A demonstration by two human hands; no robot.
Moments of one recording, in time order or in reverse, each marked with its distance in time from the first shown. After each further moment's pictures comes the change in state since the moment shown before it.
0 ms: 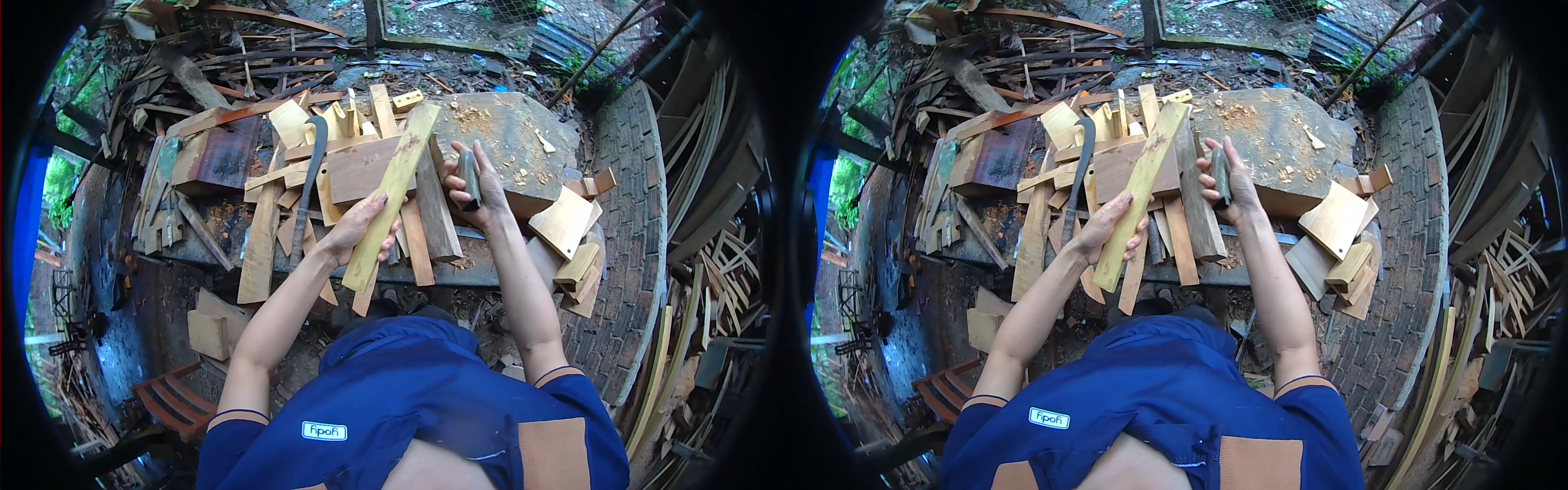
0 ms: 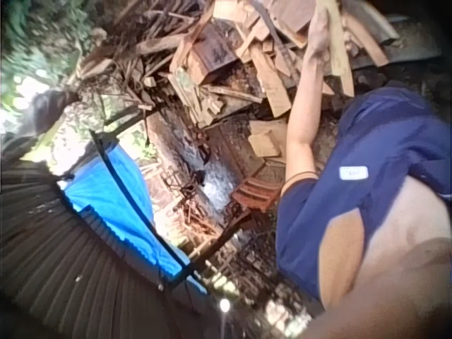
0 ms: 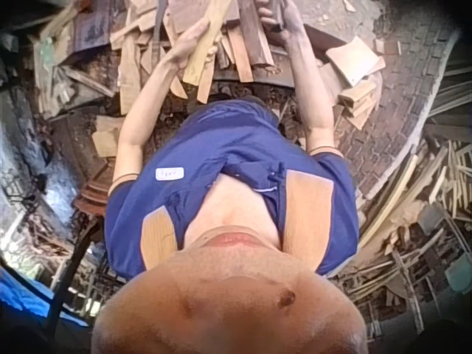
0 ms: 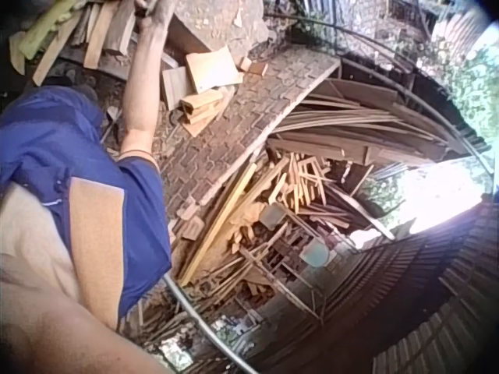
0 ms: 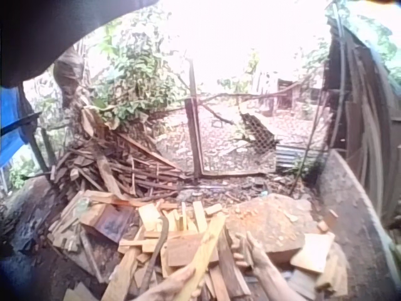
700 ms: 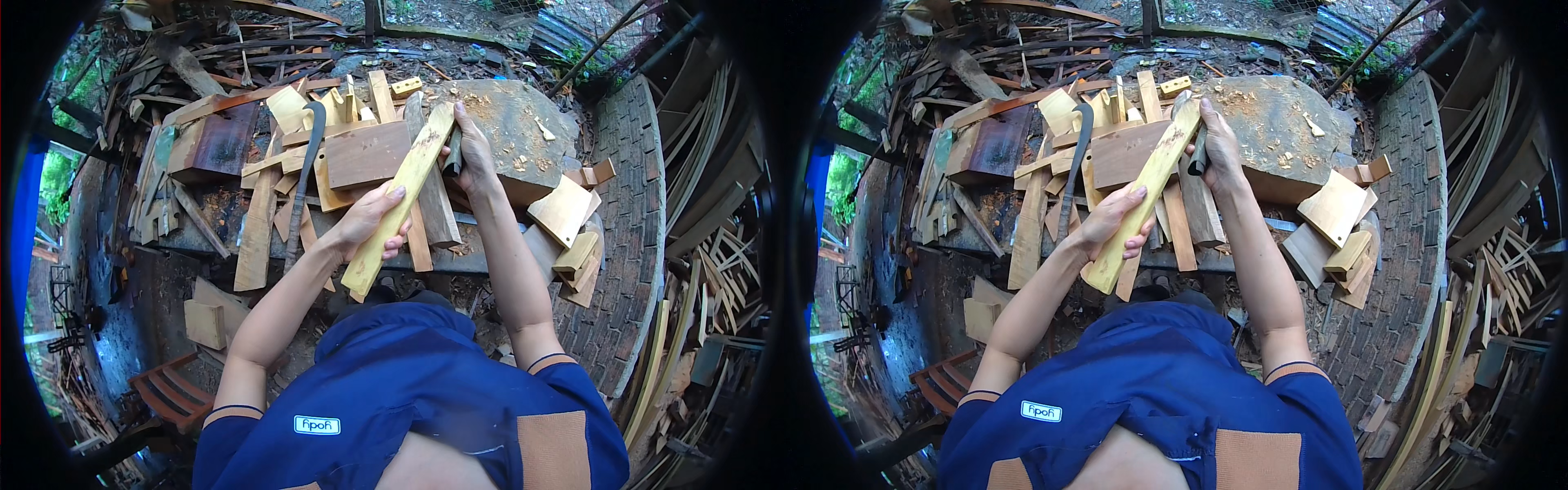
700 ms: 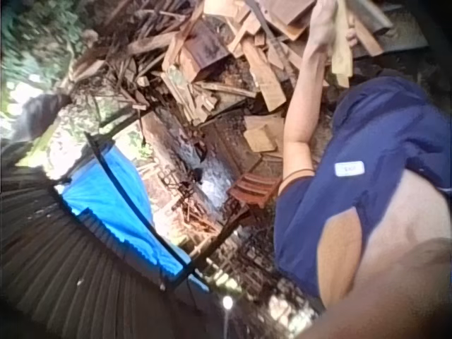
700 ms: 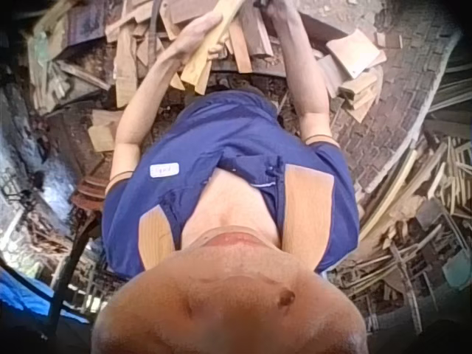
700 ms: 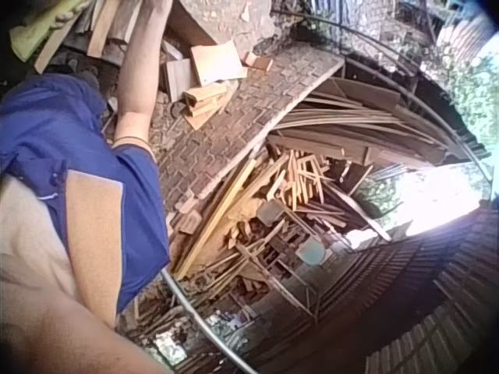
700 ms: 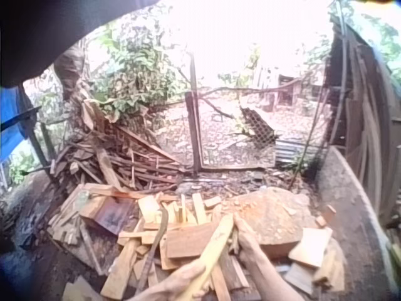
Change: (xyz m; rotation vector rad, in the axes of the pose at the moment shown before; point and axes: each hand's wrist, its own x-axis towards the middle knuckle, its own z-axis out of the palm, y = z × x) left_hand -0.016 0.008 0.035 0.056 -0.011 -0.083; right_hand 0.013 0.005 0.065 -0.259 0.146 -0.286
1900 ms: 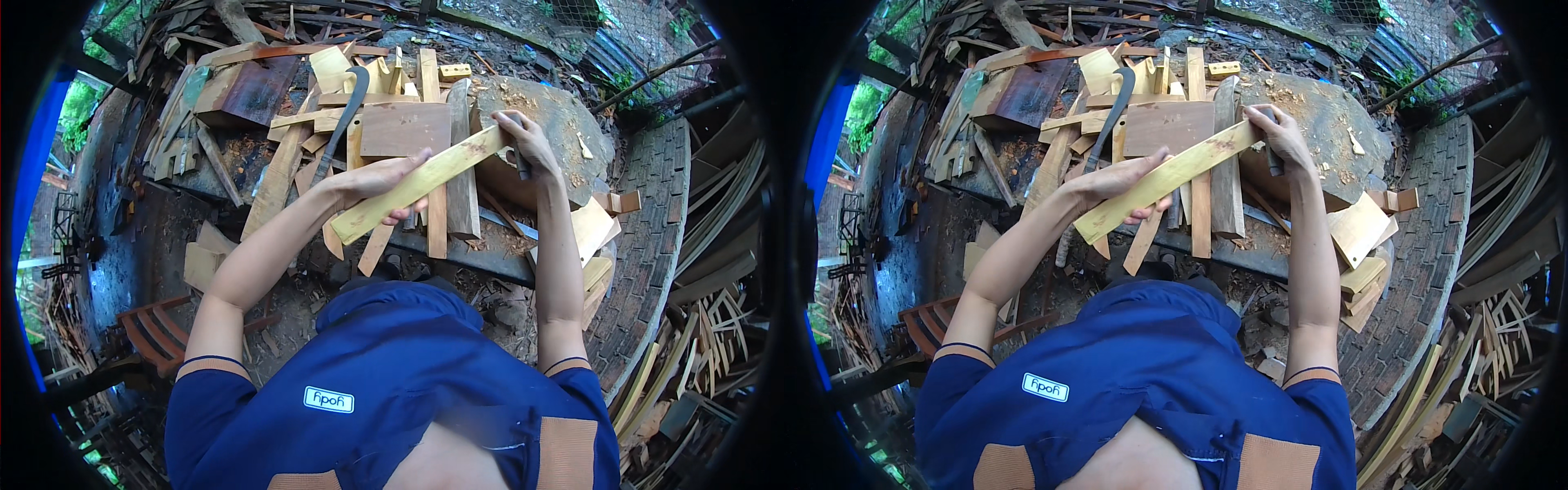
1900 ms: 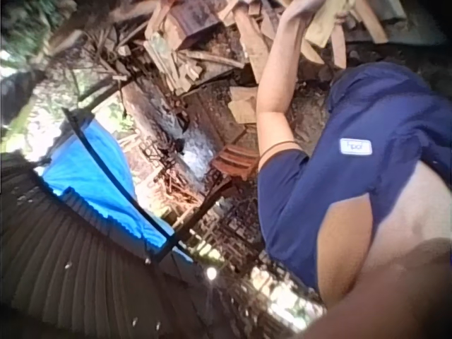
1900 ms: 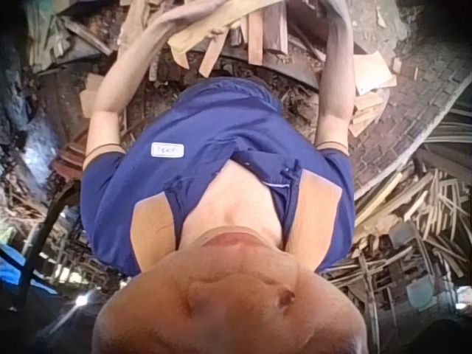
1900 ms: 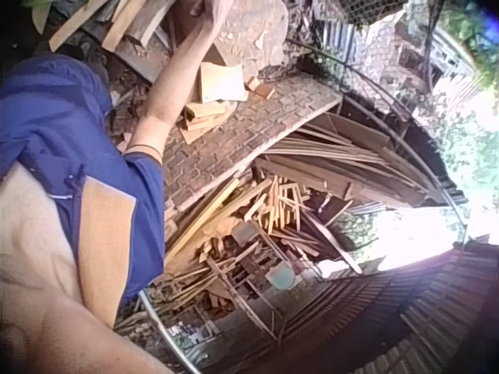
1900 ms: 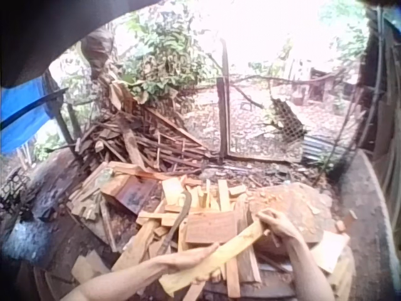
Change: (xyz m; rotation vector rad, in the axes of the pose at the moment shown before) left_hand -0.009 0.027 -0.022 0.317 0.000 -0.191; right_hand 0.030 -0.031 -0.048 -0.935 -0.140 -0.007
